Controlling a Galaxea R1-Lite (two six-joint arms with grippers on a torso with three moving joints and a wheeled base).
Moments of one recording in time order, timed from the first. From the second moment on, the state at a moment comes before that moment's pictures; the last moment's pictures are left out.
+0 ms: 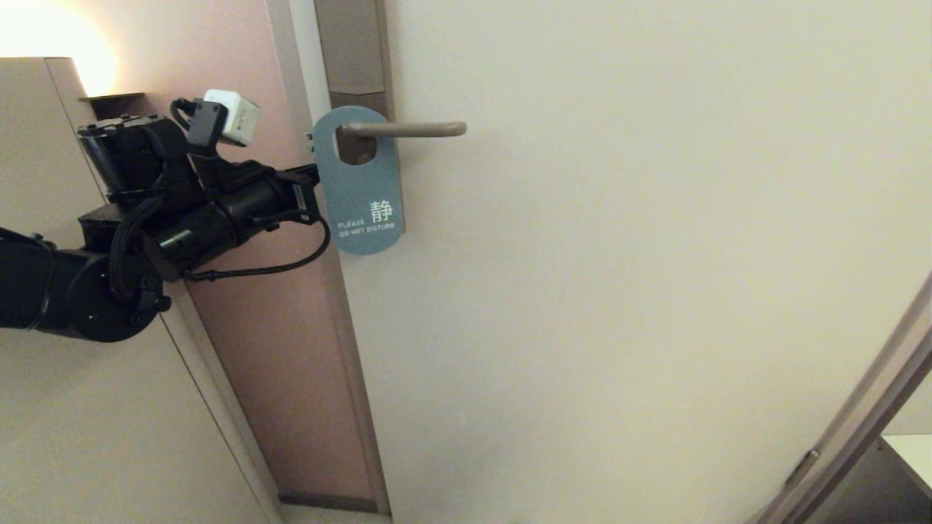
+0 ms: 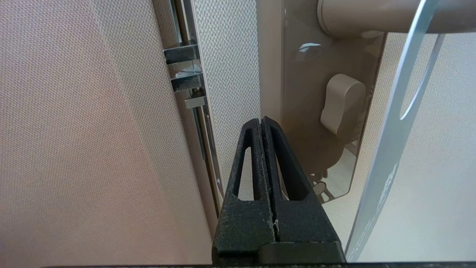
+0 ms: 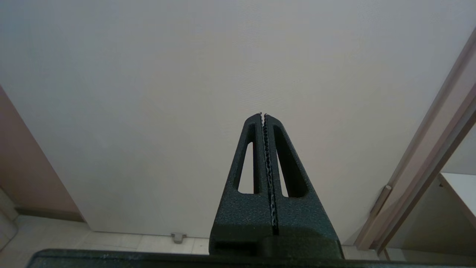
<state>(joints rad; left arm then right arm) -0.19 1.80 -1.08 -0.80 -0.21 0.05 0.00 0.00 0.00 0.00 0.00 0.02</state>
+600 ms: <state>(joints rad) -0.17 1.66 -0.95 -0.76 -0.21 0.05 0.00 0.00 0.00 0.00 0.00 0.02</state>
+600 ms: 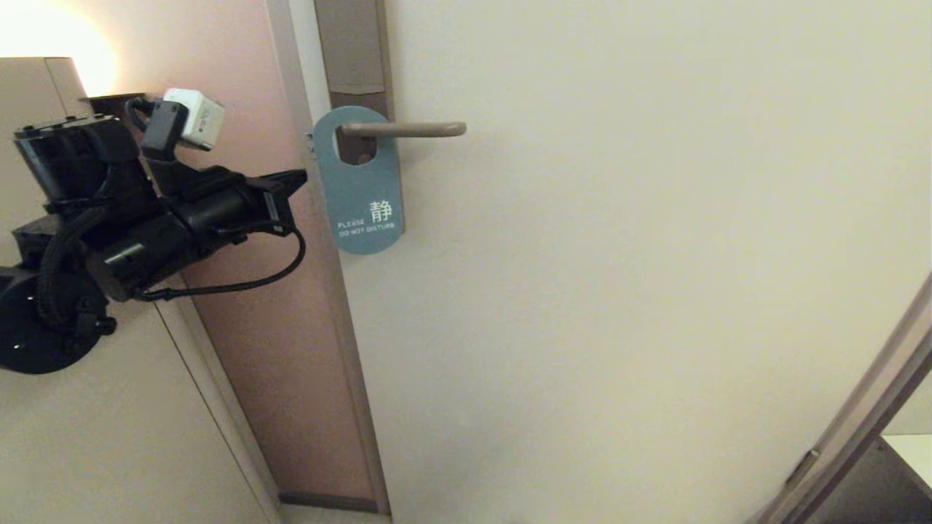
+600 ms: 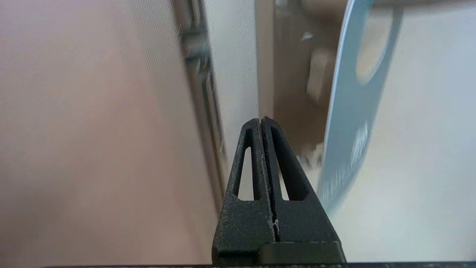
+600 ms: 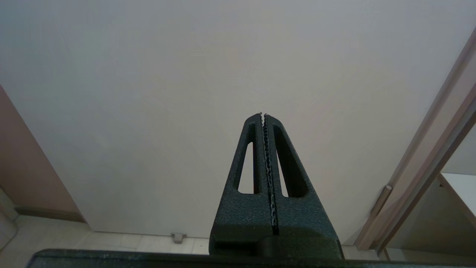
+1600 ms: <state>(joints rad) -0.31 1.53 -0.90 -0.61 -0.21 0.08 0.00 0.00 0.00 0.00 0.00 0.02</state>
